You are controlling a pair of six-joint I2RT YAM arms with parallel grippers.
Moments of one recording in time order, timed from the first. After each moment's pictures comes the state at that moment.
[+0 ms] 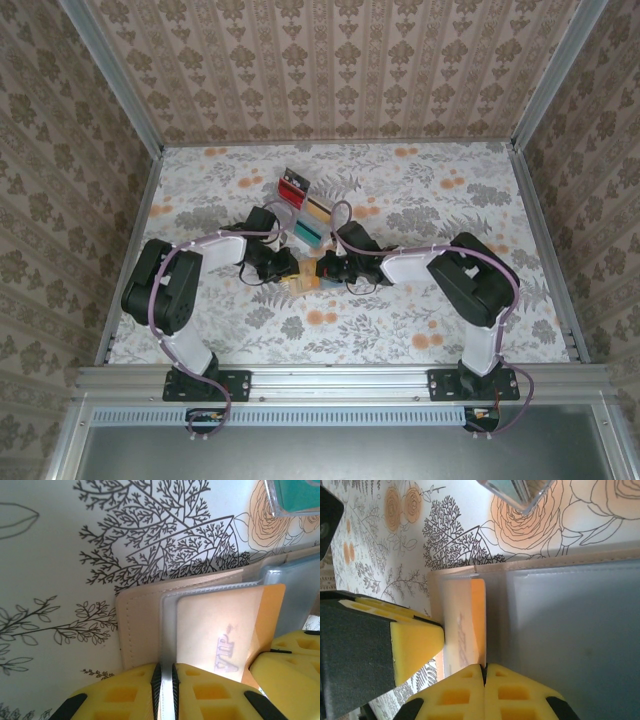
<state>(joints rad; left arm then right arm) -0.44 1.71 0.89 -0.45 0.49 -0.61 0.69 1.86 0.92 0.15 -0.35 0.91</state>
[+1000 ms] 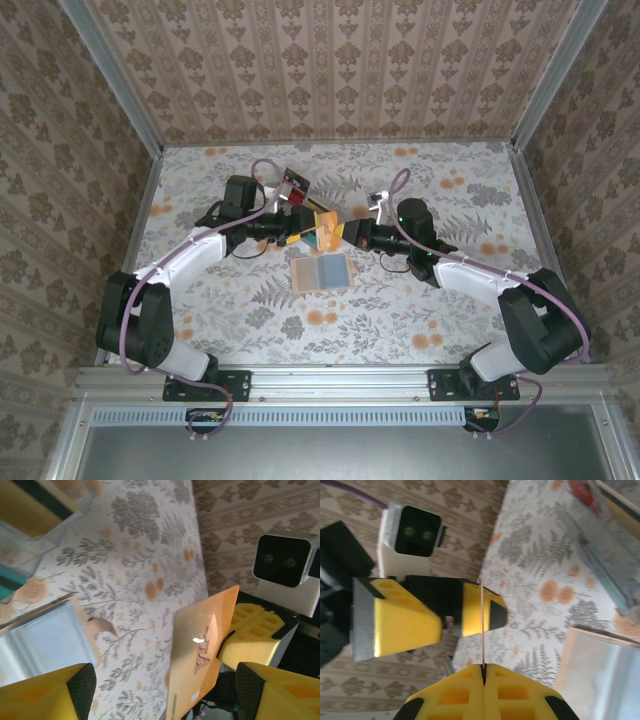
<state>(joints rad) -0.40 1.48 0.98 -0.18 0.89 -0.69 0.47 1.46 0.73 0.49 -0.65 0.95</state>
